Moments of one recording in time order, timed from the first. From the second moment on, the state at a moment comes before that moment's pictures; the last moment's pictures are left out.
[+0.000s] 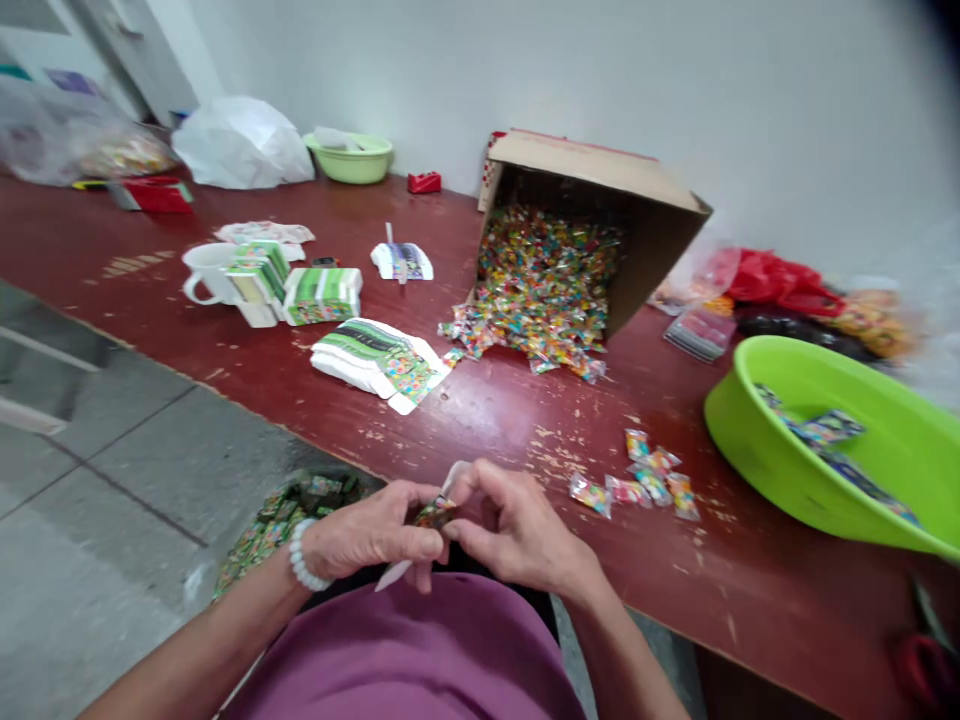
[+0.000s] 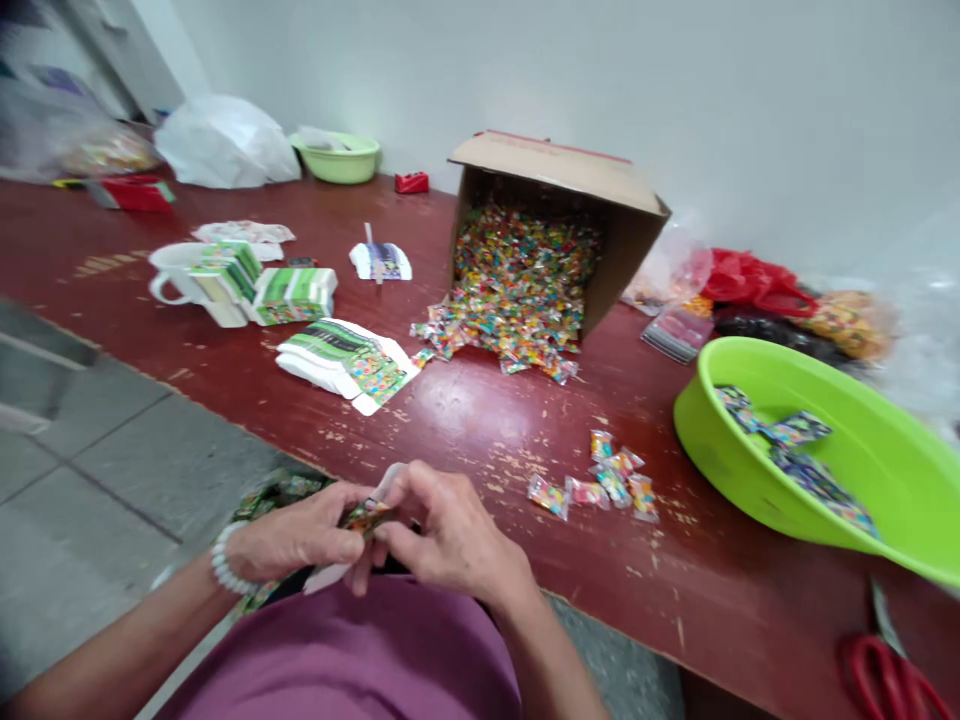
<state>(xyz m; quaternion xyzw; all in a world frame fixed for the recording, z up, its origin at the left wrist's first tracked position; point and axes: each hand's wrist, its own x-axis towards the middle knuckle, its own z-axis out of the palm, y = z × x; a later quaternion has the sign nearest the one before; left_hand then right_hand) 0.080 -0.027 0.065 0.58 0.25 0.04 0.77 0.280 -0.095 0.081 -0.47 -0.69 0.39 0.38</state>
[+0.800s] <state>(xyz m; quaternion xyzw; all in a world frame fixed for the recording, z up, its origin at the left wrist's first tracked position) 0.106 -0.044 0.042 0.56 0.42 0.32 0.64 0.262 -0.086 0.035 -0.56 -0.43 0.44 0.55</state>
